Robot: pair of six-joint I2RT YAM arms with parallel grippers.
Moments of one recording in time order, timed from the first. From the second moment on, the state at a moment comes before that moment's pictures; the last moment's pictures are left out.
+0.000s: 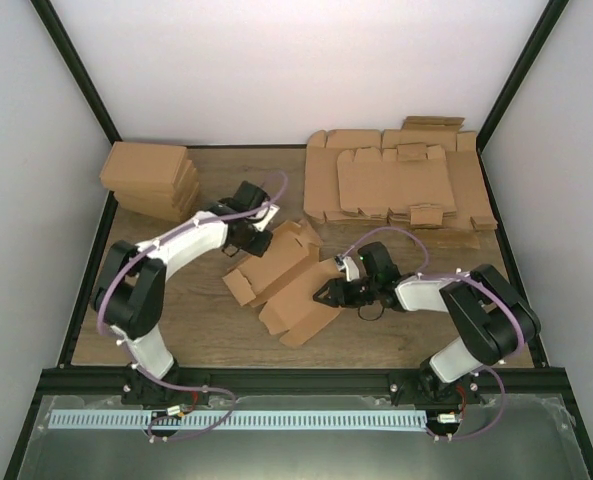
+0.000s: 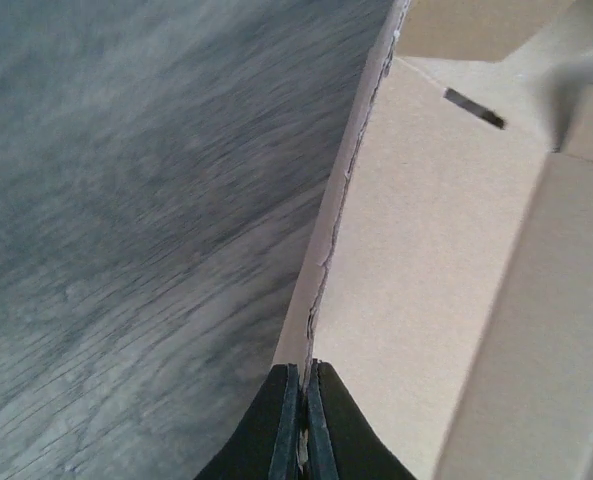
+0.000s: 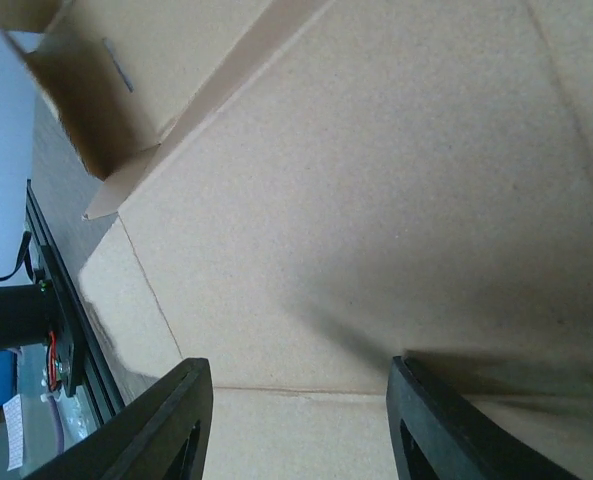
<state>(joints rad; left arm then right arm) -0.47 1.78 1.23 -0.64 0.10 0.00 0.52 1.53 0.47 0.17 -0.71 0.51</state>
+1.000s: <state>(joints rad) -0.99 1.70 1.11 -0.56 -0.74 0.05 0.32 1.32 0.51 0.20 -0.58 0.52</state>
